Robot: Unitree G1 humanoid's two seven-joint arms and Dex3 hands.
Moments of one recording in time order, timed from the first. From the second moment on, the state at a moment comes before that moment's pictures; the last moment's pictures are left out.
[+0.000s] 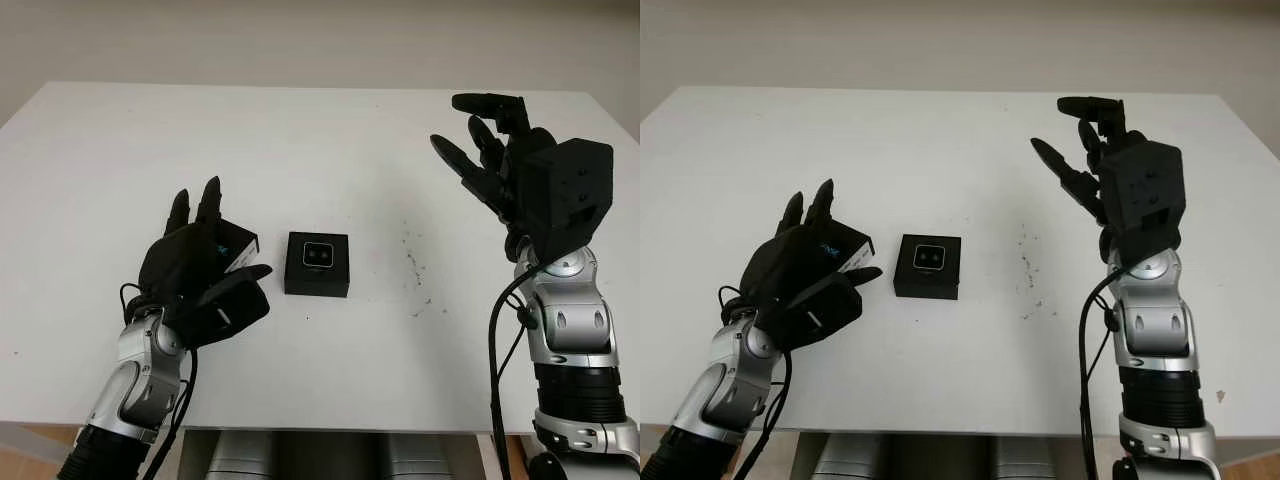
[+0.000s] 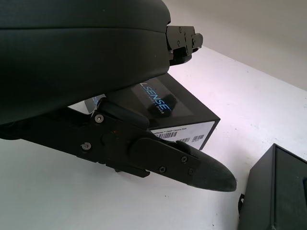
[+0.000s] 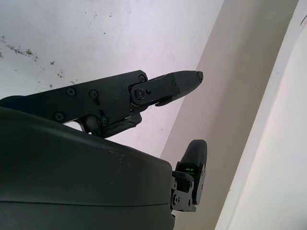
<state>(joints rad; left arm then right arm) -0.24 0.36 -0.17 0.00 0.70 0.33 0.00 -0.47 -0.29 -0.15 -0.07 -0.10 0.42 0.00</state>
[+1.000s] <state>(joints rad) -0.27 0.40 -0.19 0.09 0.75 0.27 0.10 -0.46 -0.28 -0.15 -0.10 -0.06 0.45 0.01</state>
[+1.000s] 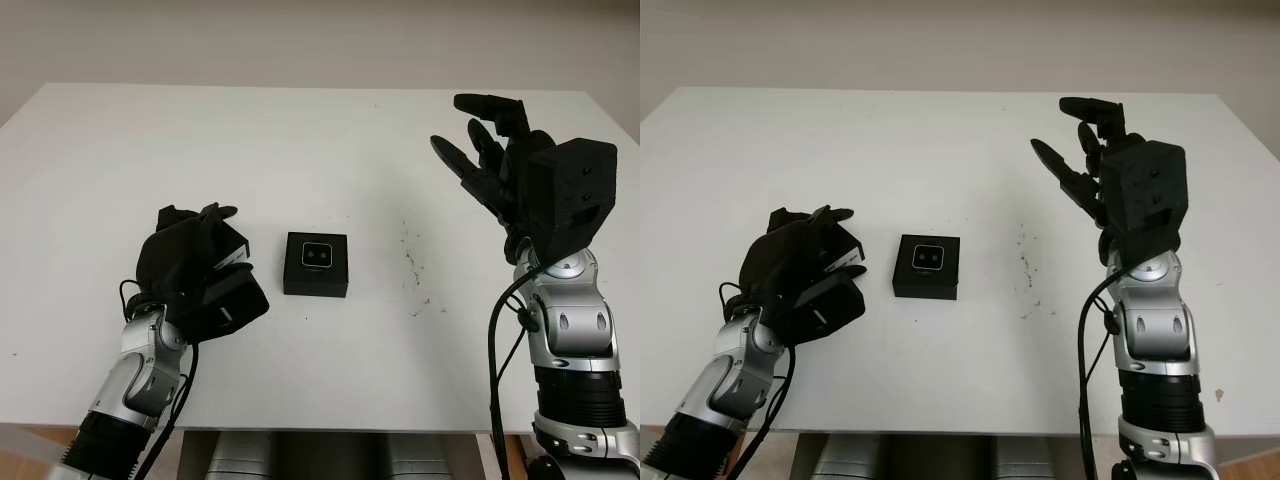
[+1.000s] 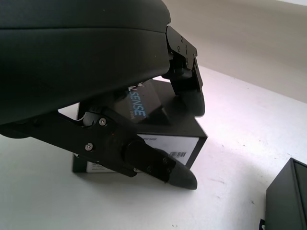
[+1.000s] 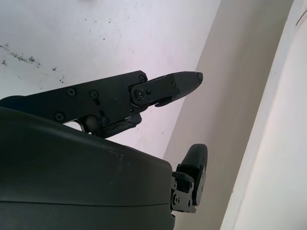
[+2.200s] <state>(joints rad) -0.46 0.46 -0.08 -0.09 0.33 0.16 -0.30 -0.45 -0.25 -0.13 -0.08 -0.03 0.41 0.04</state>
